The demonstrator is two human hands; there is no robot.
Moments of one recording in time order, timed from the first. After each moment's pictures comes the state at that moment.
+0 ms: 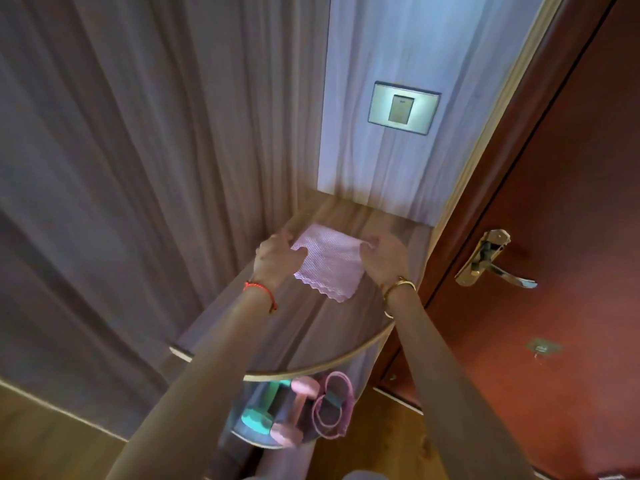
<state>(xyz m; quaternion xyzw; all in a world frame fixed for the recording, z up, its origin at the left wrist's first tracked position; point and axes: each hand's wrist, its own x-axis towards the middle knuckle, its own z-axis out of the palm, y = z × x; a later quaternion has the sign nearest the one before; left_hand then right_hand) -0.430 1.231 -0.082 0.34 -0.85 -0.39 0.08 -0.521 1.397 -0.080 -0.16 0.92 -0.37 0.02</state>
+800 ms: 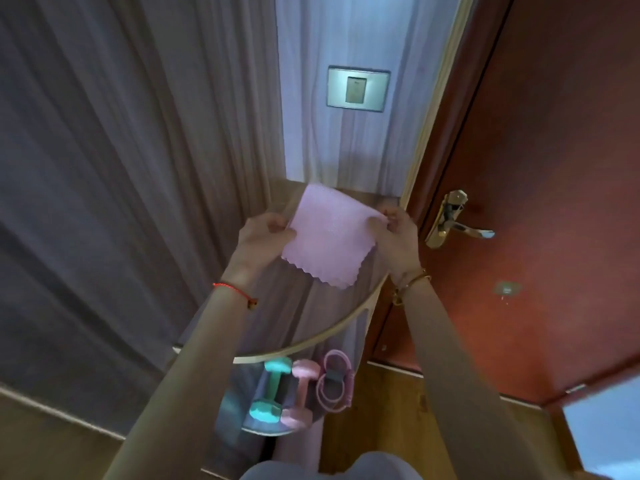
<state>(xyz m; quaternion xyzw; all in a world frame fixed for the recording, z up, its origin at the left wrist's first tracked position) -0.398 1.235 -0.050 0.21 -0.83 -0.51 0.12 -0.480 1.442 -0.074 -0.06 0.77 -0.64 -0.03</state>
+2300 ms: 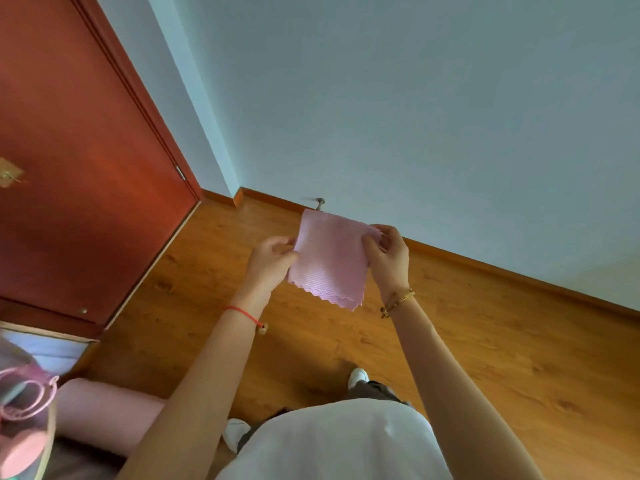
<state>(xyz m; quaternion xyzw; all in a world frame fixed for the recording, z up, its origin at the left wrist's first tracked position) 0.058 1.759 -0.202 -0.27 -0.75 -0.41 -0.44 0.238 1.846 -0.222 0.57 0.53 -0.50 -0.38</state>
